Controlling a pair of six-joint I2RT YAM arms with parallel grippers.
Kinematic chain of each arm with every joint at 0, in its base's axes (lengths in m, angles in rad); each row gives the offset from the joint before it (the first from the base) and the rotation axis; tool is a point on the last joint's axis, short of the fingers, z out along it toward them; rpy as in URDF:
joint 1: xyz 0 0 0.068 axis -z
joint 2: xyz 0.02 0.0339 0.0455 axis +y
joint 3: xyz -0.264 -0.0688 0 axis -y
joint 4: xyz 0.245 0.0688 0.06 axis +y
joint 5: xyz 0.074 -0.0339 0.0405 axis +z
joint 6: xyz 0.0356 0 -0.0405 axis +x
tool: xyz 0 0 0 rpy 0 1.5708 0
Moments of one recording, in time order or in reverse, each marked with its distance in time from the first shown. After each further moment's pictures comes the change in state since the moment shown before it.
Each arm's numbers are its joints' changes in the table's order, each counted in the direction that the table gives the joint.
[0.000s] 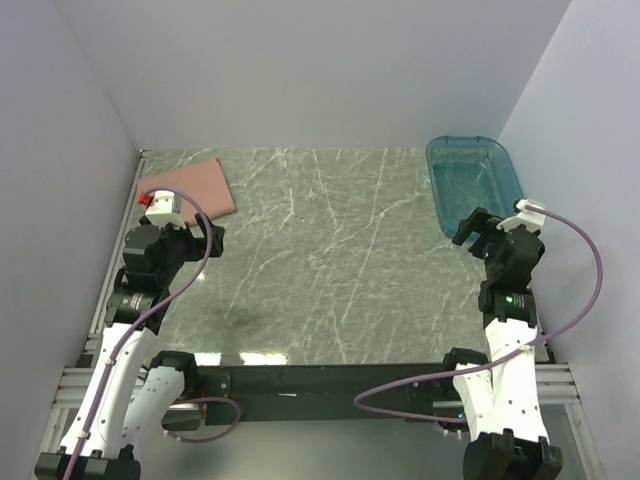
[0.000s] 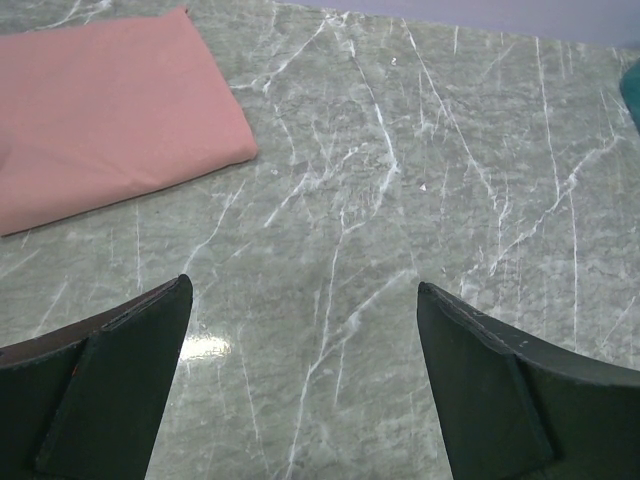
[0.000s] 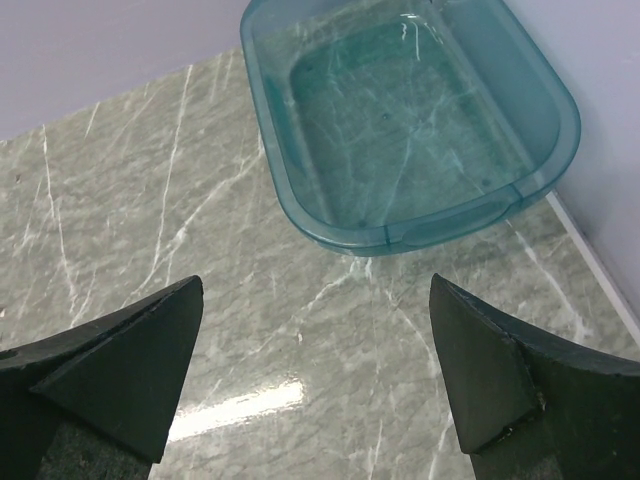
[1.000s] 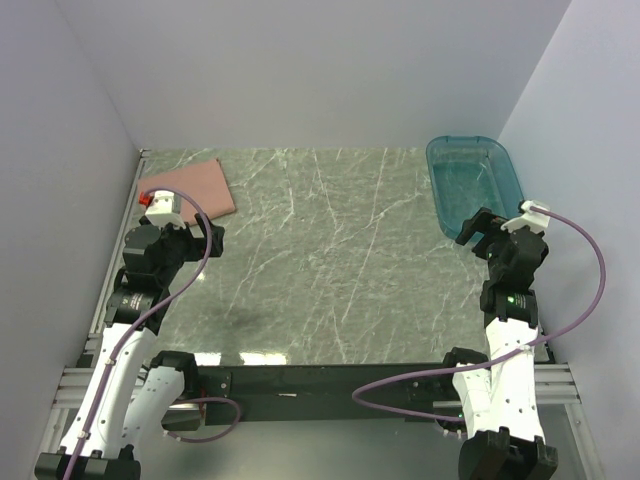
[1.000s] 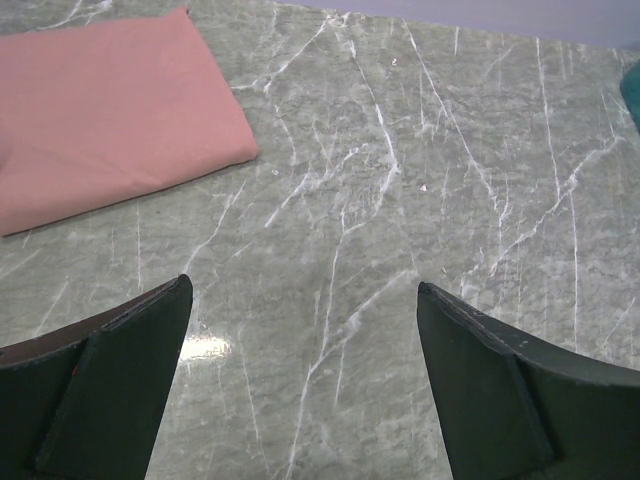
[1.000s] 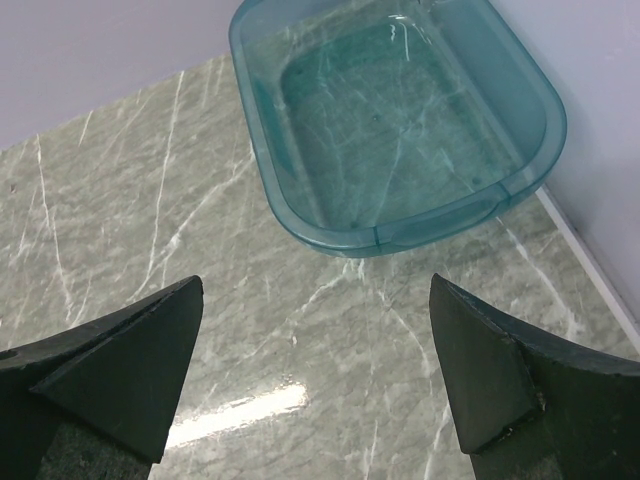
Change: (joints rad) left arm 0.000 0.000 0.000 0.000 0.000 0.000; right arm 0.040 0.000 0.000 0.000 0.023 0.010
